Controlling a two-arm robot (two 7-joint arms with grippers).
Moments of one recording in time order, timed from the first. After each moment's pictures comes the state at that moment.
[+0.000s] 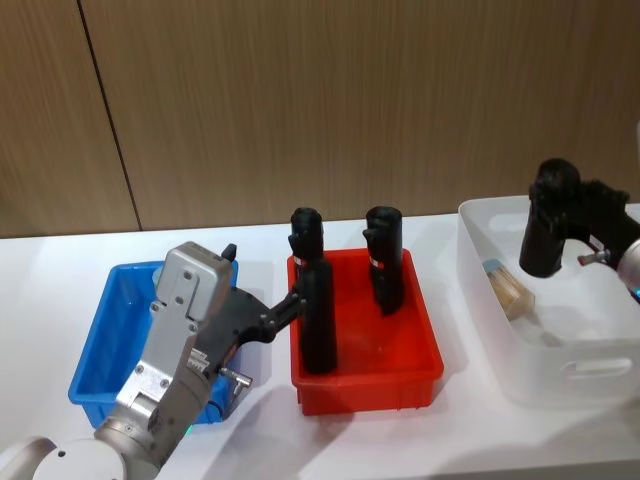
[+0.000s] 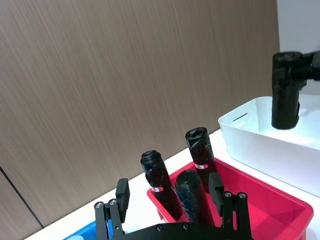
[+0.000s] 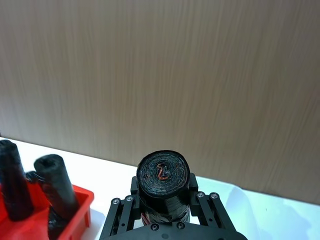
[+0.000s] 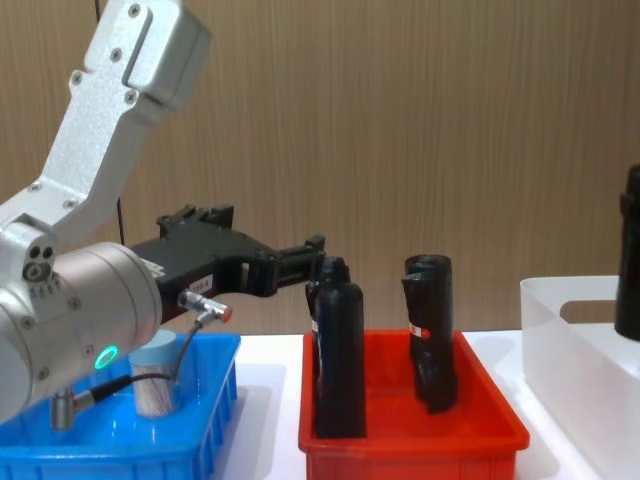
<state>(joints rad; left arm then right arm) -0.24 0.38 0.45 -1.63 -0.20 0.01 -0.01 0.44 0.33 -0.13 -1.31 0.22 0.13 0.24</state>
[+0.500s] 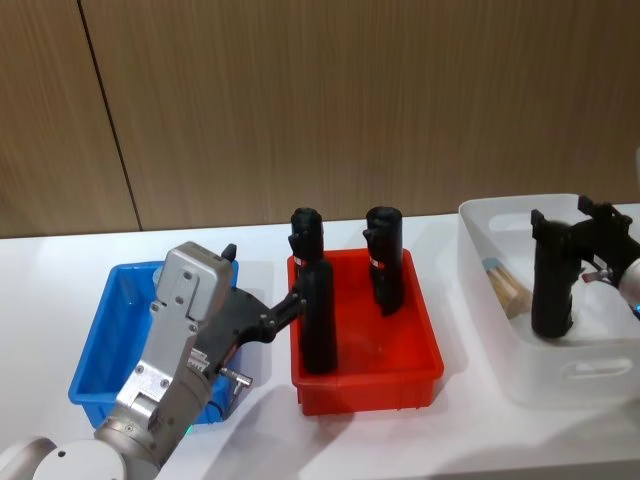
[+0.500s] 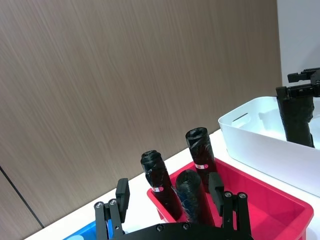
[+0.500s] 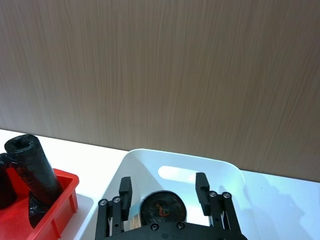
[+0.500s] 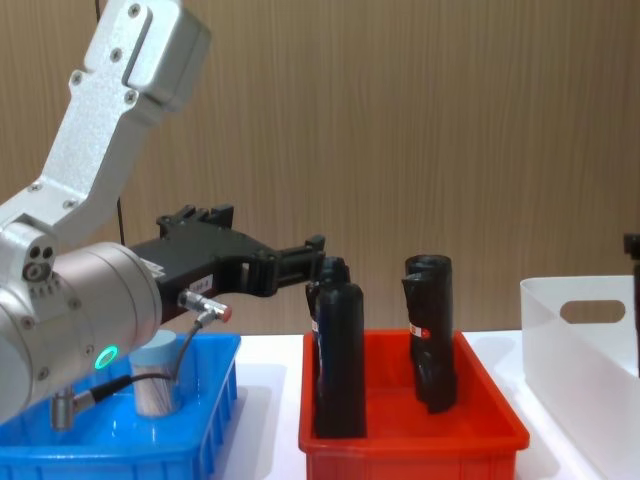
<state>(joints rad) -0.24 0.38 0.45 -1.63 -0.20 0.01 -0.01 0.47 0.32 -0.13 -1.17 0.22 0.09 0.24</state>
